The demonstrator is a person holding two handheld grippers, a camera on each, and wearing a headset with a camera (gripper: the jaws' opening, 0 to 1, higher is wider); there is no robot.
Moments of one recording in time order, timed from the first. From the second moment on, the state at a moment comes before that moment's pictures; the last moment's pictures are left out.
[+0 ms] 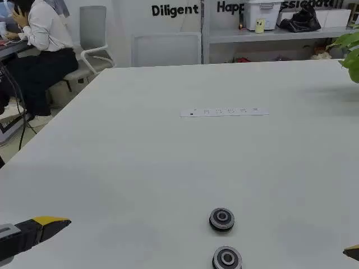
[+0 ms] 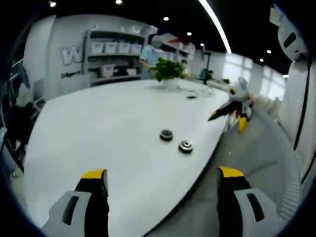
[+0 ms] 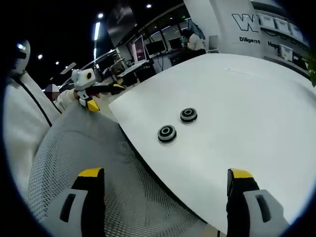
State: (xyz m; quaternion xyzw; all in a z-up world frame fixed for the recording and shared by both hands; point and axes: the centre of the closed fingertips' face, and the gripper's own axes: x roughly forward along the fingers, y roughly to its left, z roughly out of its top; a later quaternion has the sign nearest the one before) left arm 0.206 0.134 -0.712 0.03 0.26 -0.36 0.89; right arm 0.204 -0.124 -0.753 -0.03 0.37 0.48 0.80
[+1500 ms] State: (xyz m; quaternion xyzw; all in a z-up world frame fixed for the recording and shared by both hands) left arm 0.210 0.142 -0.705 0.04 0.24 -0.37 0.90; right arm 0.211 -0.131 -0.738 -0.03 0.35 0.47 0.81
